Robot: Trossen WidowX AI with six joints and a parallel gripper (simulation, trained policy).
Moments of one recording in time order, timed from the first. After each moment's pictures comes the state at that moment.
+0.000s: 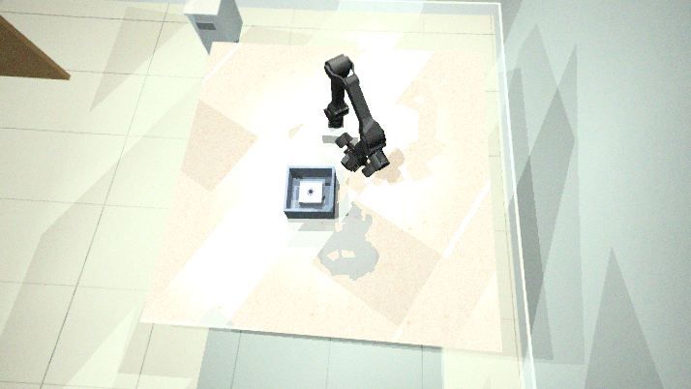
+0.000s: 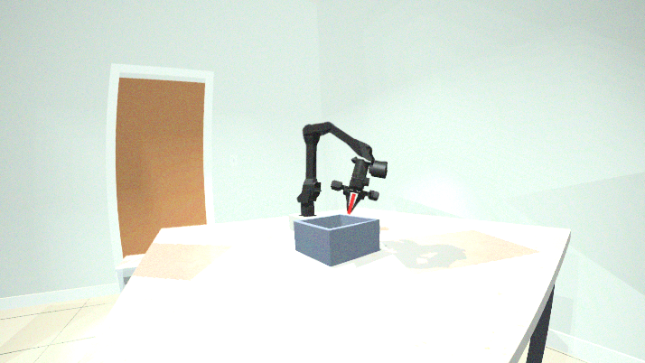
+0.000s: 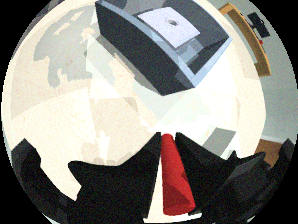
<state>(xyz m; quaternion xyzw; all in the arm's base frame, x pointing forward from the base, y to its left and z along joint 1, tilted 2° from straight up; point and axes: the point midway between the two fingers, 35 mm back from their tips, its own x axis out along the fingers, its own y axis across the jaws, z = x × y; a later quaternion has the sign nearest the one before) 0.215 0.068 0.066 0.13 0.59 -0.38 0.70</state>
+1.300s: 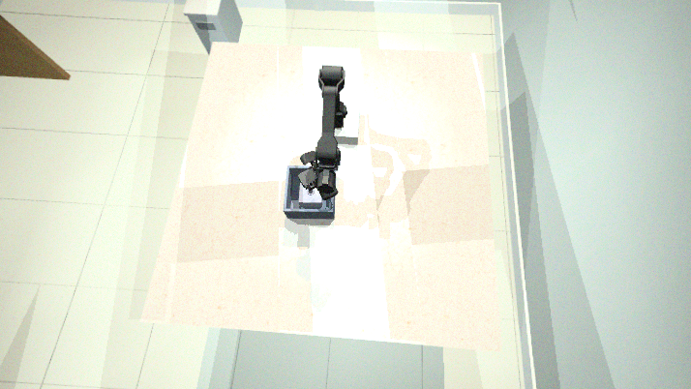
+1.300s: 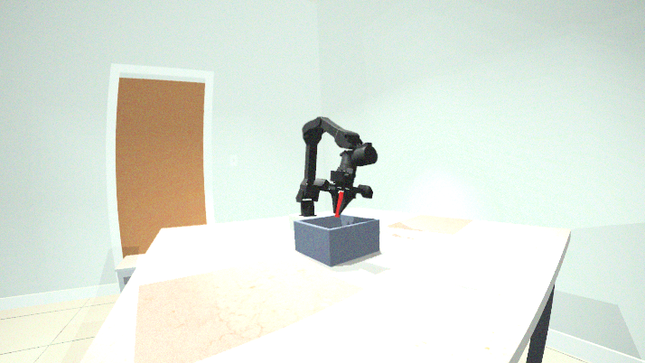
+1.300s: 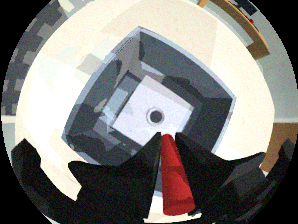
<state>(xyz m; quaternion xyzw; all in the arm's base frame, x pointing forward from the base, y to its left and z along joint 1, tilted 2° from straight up) 0.309 -0.071 0.082 0.24 0.52 -0.44 0.69</state>
